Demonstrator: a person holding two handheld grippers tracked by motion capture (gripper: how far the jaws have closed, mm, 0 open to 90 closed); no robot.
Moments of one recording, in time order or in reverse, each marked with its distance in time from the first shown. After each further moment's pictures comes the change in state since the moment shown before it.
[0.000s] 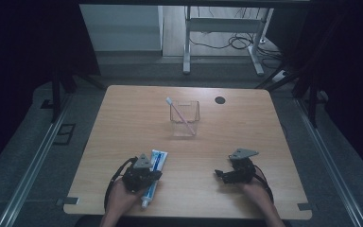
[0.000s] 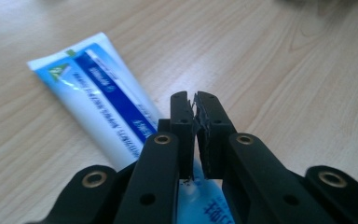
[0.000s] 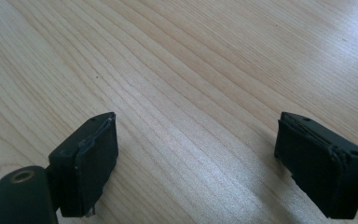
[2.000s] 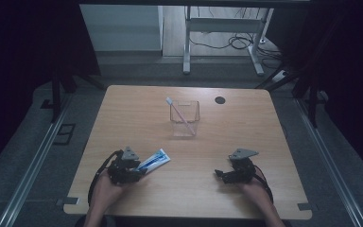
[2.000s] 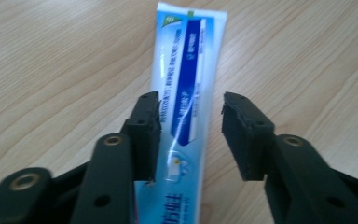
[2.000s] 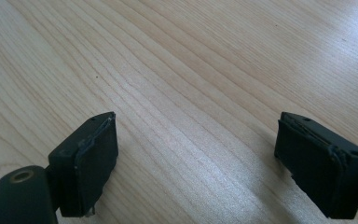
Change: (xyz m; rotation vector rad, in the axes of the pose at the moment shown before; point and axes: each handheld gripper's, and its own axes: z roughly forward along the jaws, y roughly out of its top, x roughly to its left) left arm 0.044 -0.006 -0.024 0.098 0.151 -0.034; right arm 0.000 0.000 0.000 0.000 0.000 -0.002
